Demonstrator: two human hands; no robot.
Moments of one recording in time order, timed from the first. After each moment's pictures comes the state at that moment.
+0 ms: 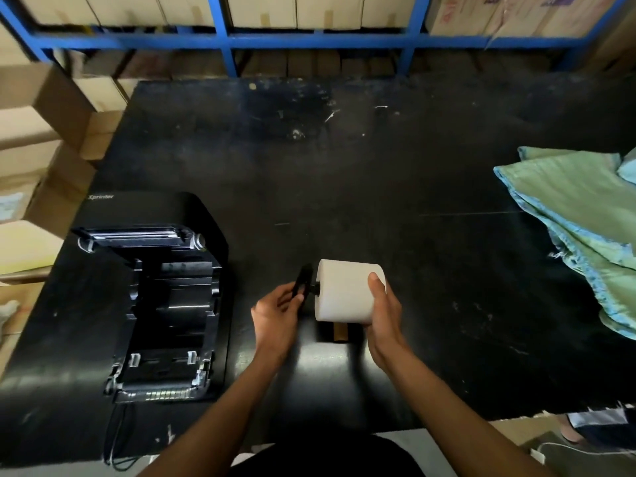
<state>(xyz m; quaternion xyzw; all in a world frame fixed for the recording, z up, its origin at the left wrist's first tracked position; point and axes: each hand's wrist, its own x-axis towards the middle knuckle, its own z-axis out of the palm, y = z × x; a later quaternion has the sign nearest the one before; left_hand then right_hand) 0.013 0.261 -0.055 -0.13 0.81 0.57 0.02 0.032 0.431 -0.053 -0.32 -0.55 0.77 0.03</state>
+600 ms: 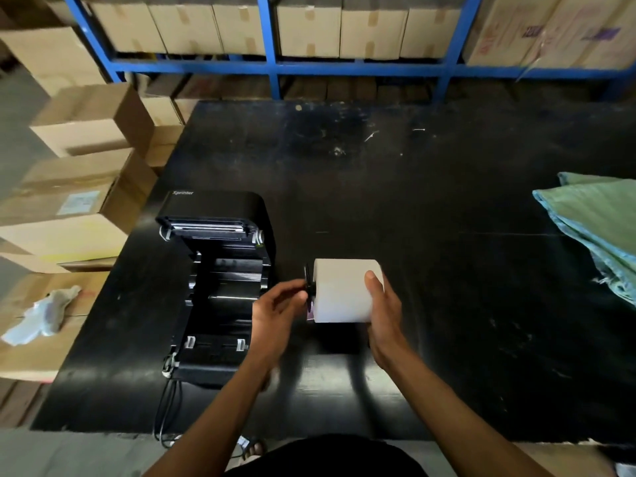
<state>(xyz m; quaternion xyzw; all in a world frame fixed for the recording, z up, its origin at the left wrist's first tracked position) 0.034 0.181 -0.023 -0.09 0.67 0.73 0.01 0.031 0.356 -0.023 -0.23 -0.57 0.79 0.02</state>
